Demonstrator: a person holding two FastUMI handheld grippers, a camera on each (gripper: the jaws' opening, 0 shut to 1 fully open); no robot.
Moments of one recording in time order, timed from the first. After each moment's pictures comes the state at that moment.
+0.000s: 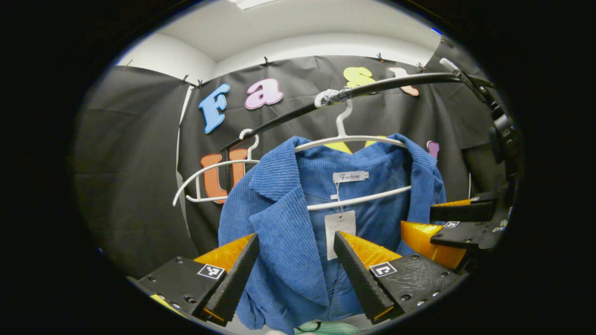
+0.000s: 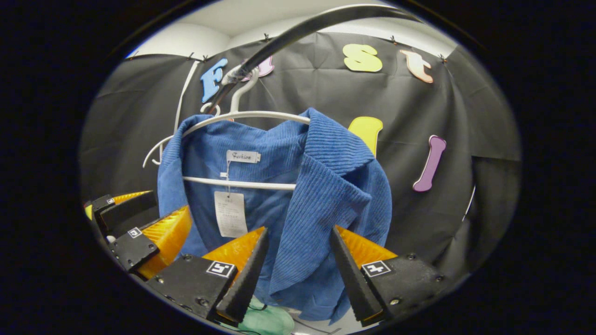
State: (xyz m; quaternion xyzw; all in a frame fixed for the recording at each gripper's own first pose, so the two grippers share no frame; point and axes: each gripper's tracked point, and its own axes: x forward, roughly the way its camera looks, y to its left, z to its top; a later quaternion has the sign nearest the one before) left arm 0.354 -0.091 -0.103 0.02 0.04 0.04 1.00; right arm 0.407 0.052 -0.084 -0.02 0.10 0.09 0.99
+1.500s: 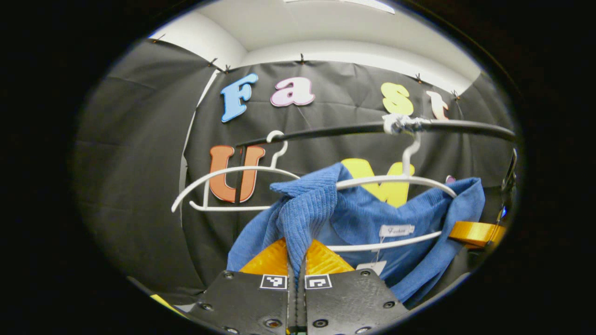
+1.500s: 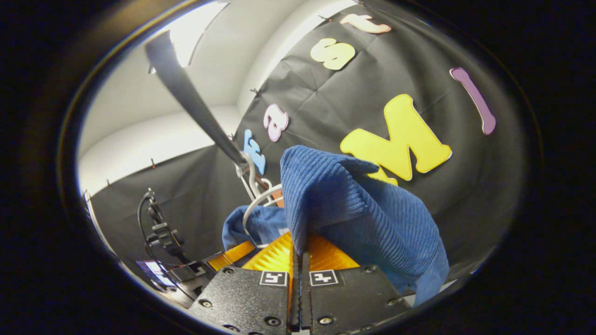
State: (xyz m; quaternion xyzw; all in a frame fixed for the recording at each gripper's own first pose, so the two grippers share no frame) left arm 0.385 -0.034 -0.041 -0.10 0.00 0.05 0.99; right arm 0.396 0.053 0.006 0.31 0.02 0.38 0.87
